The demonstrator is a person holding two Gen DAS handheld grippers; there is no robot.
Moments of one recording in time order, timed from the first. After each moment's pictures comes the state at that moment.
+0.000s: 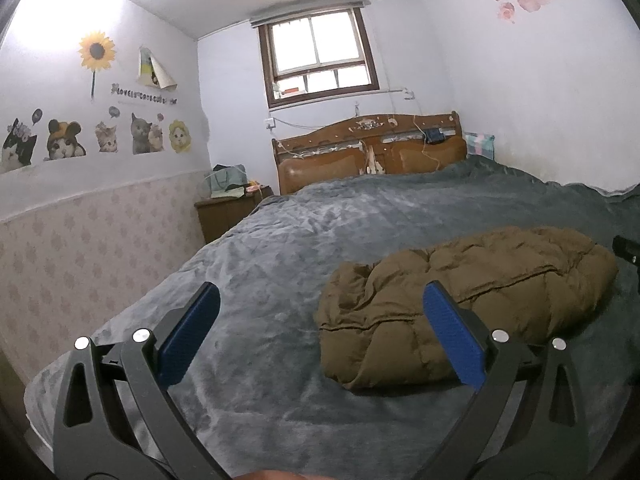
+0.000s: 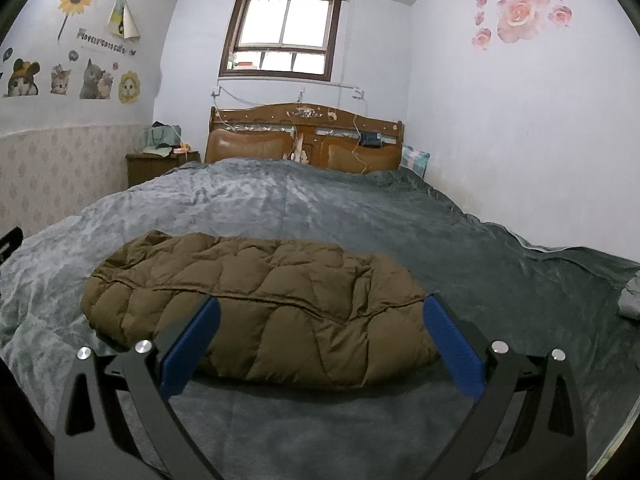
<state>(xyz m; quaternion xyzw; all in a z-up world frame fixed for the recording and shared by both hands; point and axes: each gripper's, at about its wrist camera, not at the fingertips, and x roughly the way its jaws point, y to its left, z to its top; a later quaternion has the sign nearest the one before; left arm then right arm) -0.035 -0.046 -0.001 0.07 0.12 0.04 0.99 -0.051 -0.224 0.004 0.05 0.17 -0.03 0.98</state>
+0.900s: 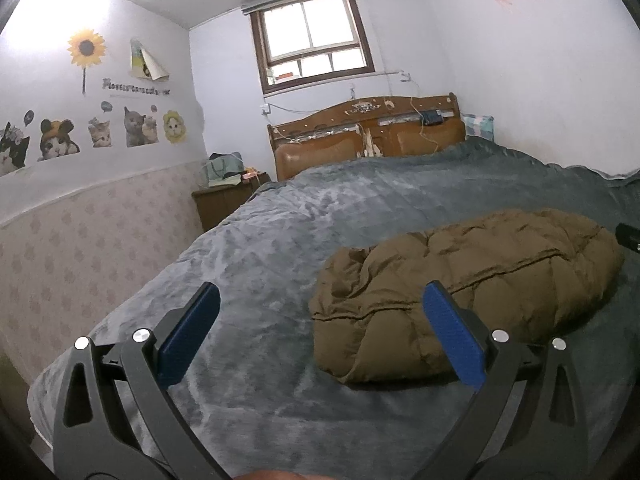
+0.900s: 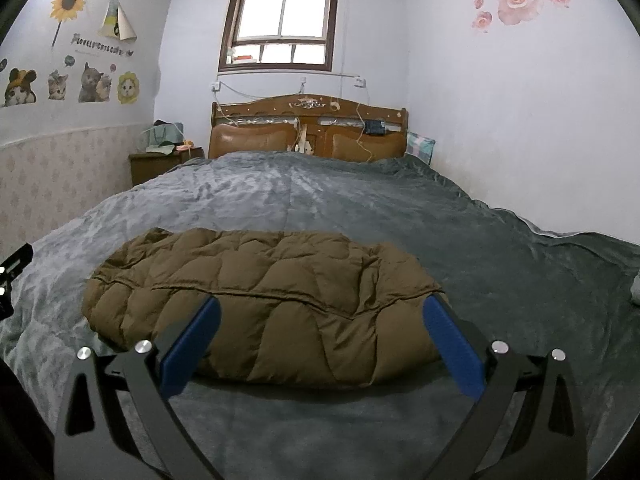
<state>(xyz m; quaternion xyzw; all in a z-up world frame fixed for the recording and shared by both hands) -0.012 -0.061 -0.013 0.09 0.15 0.04 0.98 -0.035 -0.229 -0.002 0.07 0.19 -0.02 0.98</state>
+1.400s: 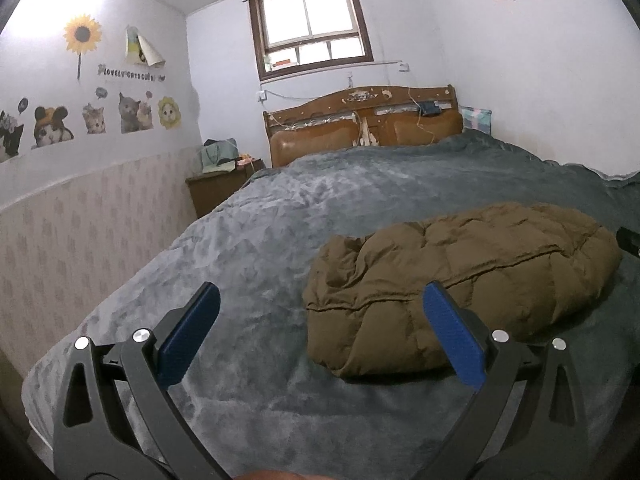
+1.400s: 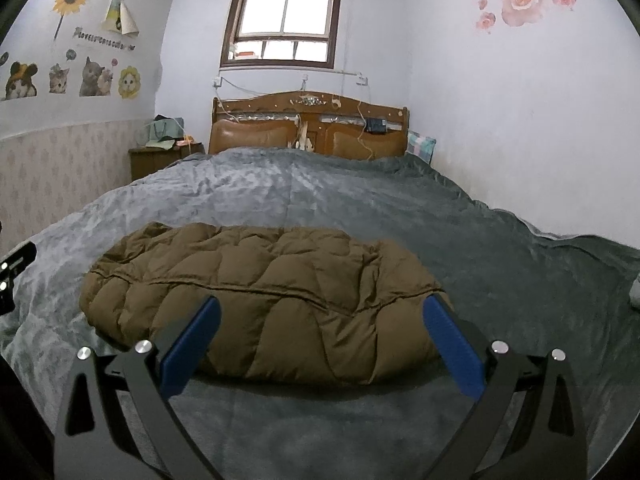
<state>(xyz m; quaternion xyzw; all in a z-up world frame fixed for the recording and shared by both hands) -0.003 -0.057 -0.016 0.07 0.17 0.03 0.98 -0.033 -0.230 -0.004 0.06 0.19 -0.02 0.98</state>
